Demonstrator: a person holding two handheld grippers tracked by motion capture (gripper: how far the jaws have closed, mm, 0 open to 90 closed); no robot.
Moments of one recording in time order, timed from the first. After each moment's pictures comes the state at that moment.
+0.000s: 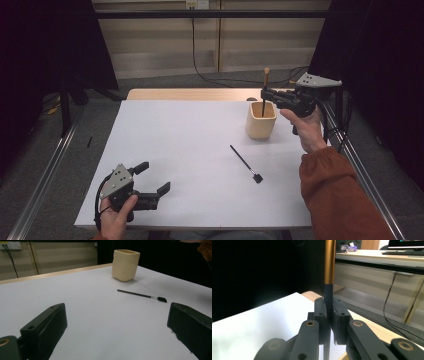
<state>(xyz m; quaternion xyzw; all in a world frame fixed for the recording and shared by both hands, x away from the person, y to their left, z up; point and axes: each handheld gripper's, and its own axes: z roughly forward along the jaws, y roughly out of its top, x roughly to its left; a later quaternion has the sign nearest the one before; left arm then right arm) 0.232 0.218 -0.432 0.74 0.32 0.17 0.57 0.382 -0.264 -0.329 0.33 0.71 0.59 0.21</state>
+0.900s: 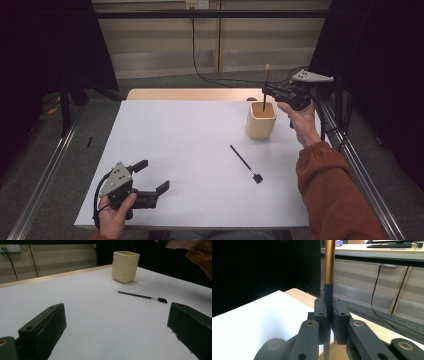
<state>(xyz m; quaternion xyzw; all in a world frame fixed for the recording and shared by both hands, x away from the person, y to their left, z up) 0.236 0.221 -0.430 0.74 0.31 0.18 0.57 0.420 -0.274 -0.352 0.37 0.70 0.57 0.22</state>
